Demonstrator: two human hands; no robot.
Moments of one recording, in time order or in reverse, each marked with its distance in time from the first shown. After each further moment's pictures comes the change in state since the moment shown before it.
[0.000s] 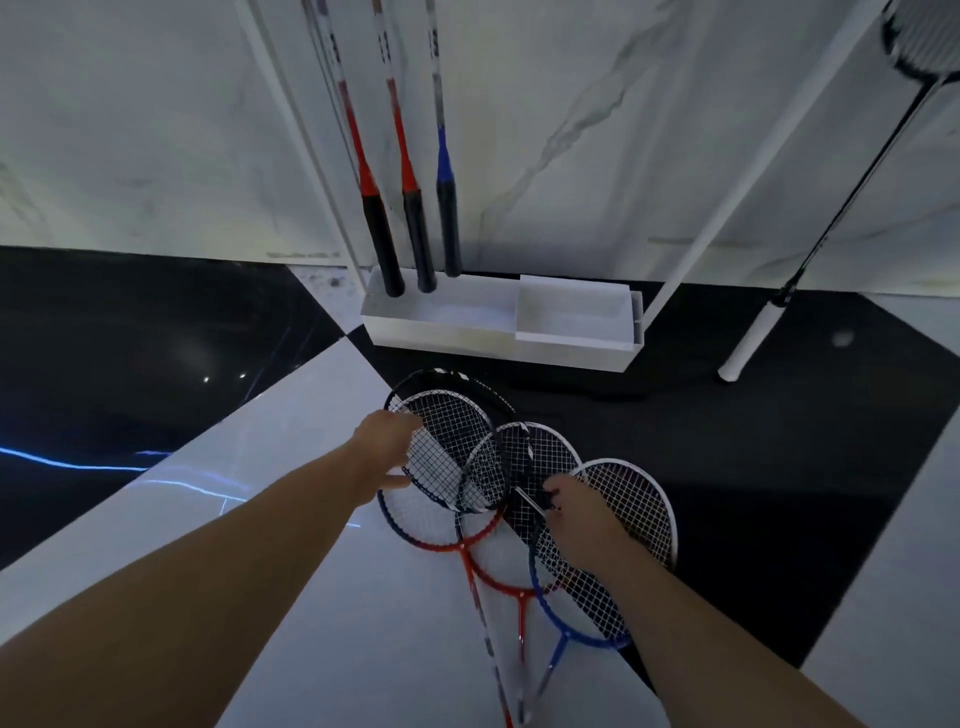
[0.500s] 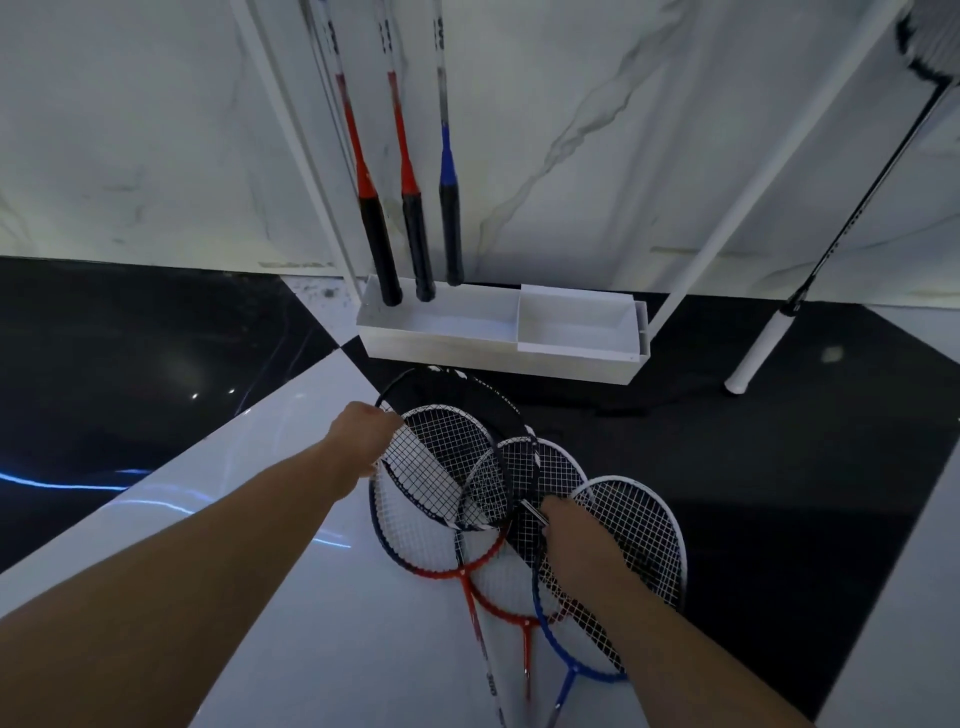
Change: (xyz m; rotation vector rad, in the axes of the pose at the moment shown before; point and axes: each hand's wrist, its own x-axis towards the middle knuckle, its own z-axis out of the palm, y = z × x) left_hand 0.051 0.003 -0.019 0.129 0.141 0.144; right_hand 0.017 0.001 0.023 -0.319 -0.006 -0.035
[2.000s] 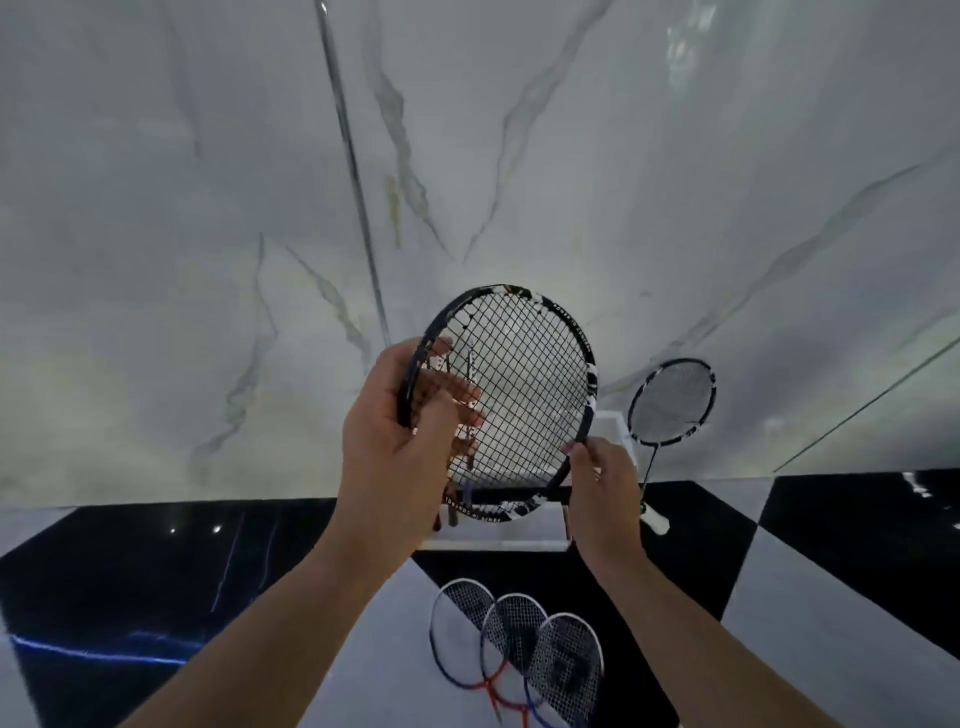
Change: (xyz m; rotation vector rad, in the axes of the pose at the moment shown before) left_hand -0.535 0.451 -0.312 -0.471 -0.078 1.059; right_hand -0.336 -0.330 -0.583 0.856 0.841 0.016
